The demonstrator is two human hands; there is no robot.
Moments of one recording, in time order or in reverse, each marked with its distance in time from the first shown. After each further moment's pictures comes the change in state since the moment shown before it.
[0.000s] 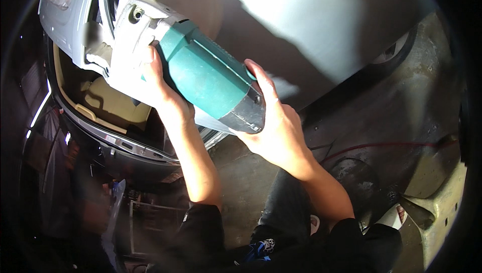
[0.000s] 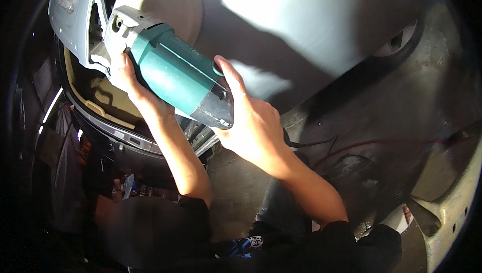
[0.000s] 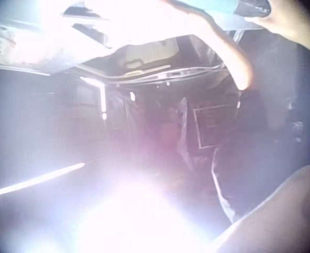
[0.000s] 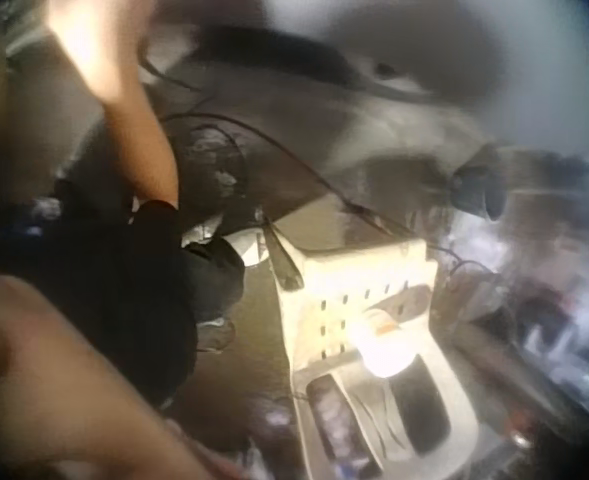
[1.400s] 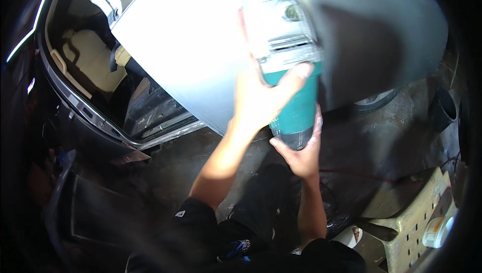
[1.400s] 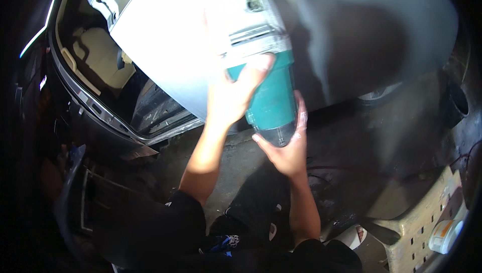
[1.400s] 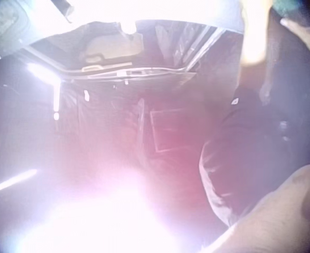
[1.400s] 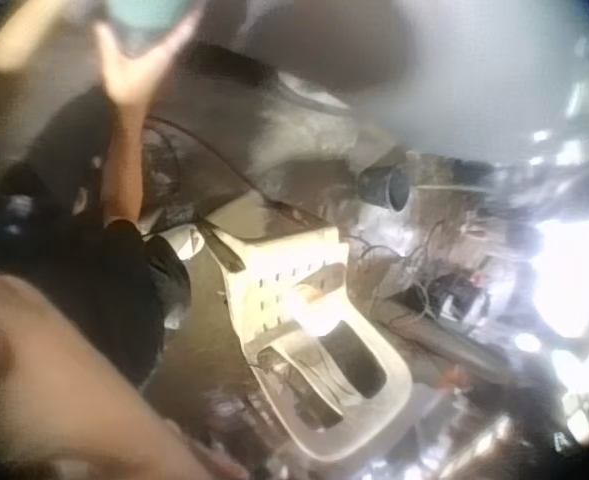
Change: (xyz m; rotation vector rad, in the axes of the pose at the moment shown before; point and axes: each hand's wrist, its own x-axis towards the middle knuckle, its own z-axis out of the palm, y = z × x) left_hand -0.066 0.012 0.041 -0.323 -0.215 -0.130; right_hand -0.039 0.045 -0.004 0.035 0.074 -0.093
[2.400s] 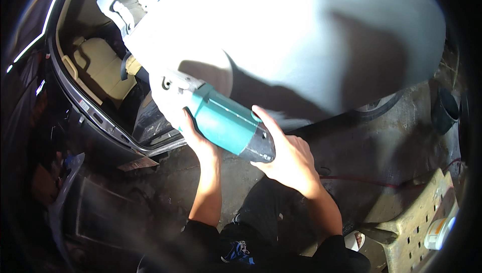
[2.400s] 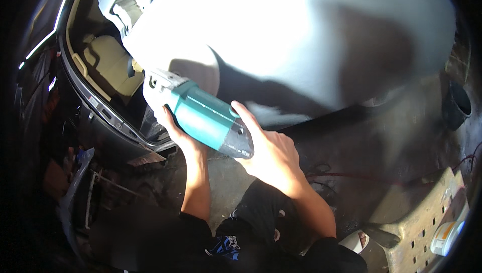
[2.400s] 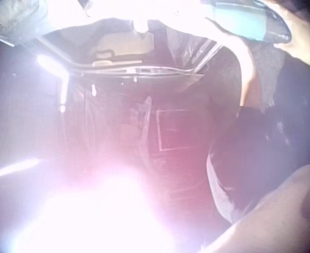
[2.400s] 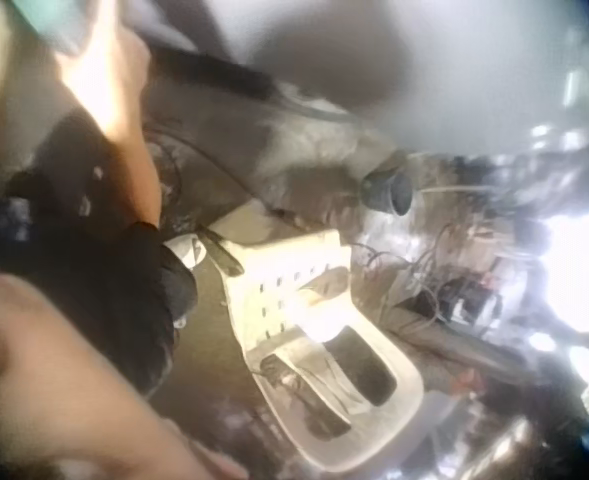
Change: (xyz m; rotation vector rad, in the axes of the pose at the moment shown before) left_hand -0.065 0.008 -0.078 -0.166 0.589 -0.037; right_hand 0.030 -0.086 0.000 -0.467 -0.620 0.249
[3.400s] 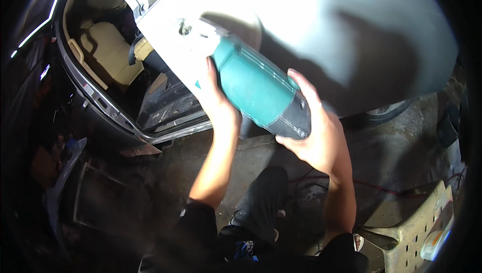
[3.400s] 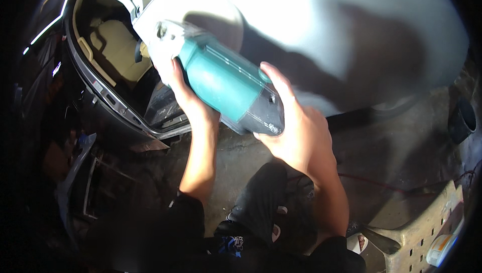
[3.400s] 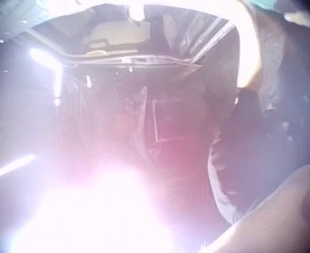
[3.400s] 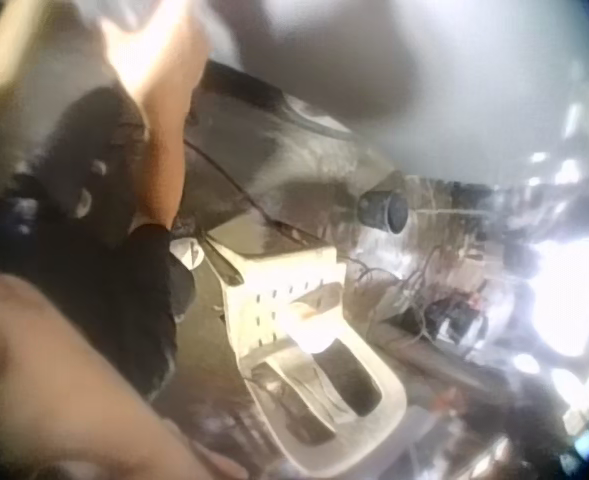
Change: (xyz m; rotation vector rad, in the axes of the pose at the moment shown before) left_hand 0.040 -0.010 0.036 0.246 0.072 0.243; right_hand 0.017 -0.017 -0.032 0.119 0.181 -0.106
